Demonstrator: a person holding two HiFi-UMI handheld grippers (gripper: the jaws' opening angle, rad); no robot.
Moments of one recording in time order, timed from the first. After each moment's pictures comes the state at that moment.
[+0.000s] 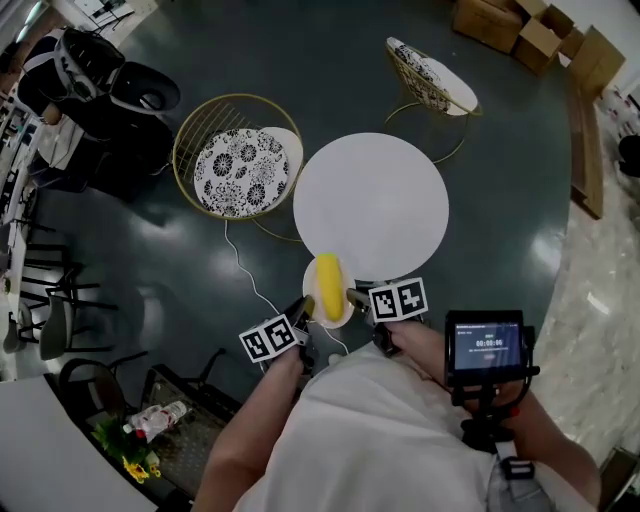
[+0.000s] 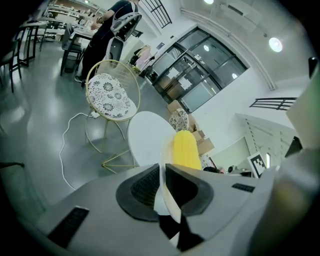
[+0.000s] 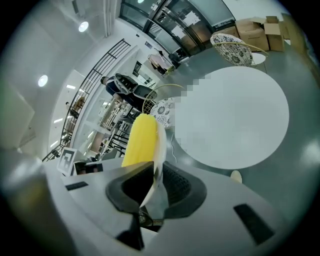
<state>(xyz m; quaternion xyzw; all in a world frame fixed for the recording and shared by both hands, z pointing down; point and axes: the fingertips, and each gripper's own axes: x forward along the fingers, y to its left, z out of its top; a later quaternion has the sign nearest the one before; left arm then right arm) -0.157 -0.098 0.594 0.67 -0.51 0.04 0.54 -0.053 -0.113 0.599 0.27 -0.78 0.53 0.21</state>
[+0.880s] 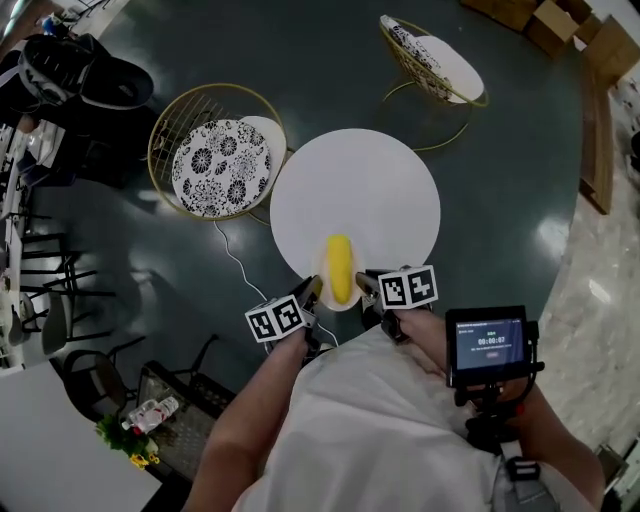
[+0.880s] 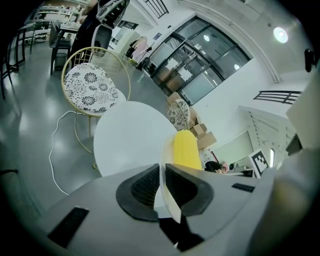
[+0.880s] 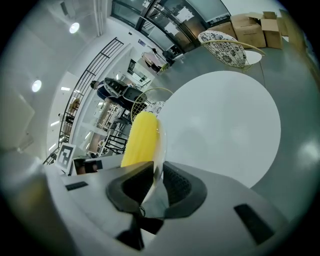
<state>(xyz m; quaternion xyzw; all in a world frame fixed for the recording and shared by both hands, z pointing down) -0.060 -0.218 0.621 0.67 -0.49 0.08 0.55 0.045 -0.226 0.627 0.27 -0.76 0.55 0.23</state>
